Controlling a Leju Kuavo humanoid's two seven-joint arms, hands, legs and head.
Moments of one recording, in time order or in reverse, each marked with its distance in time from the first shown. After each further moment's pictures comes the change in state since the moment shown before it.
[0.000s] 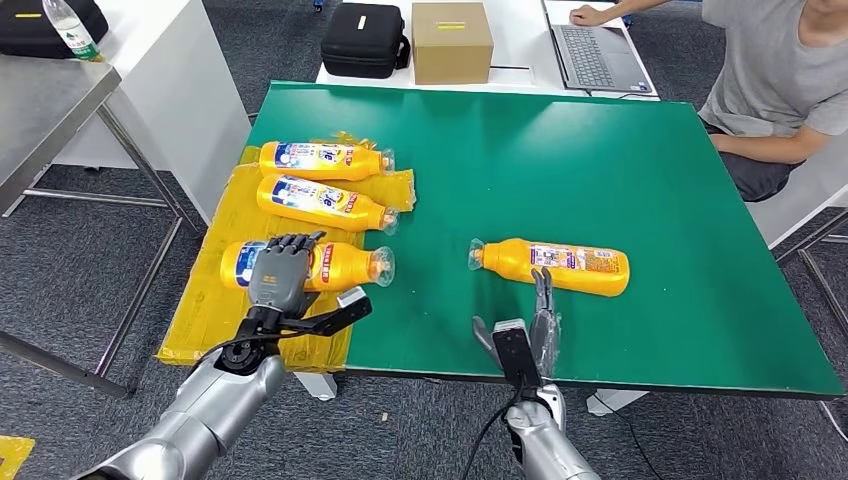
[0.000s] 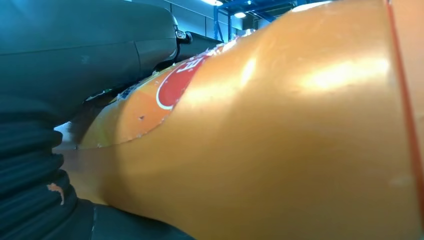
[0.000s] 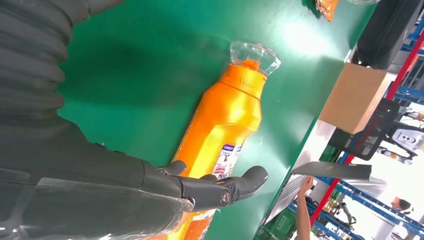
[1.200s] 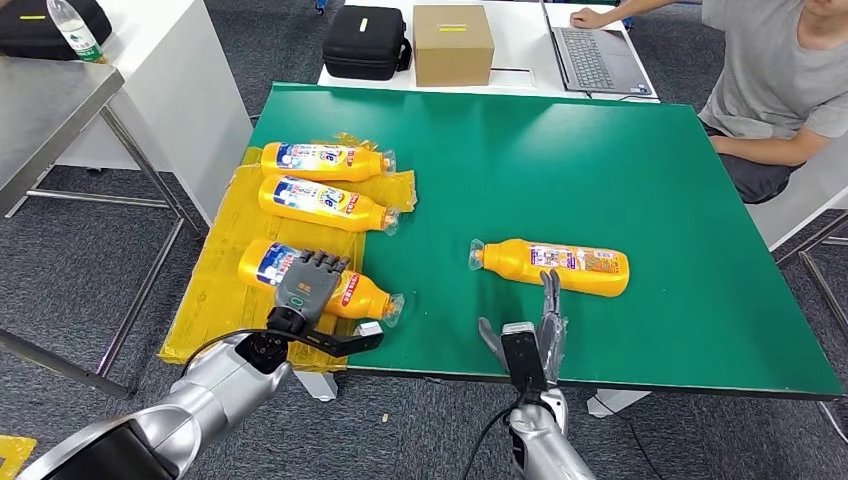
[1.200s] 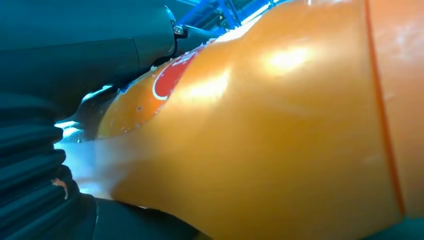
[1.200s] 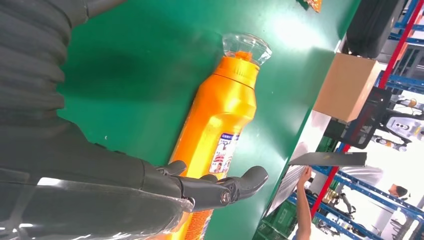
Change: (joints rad) left arm -0.174 -0.009 -0.428 0.309 -0.041 -0.158 0.133; right arm 0.038 -0.003 -0.015 -0.076 -0.022 0.000 0.000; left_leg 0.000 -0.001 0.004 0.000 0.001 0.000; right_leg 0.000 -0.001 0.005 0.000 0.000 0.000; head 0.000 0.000
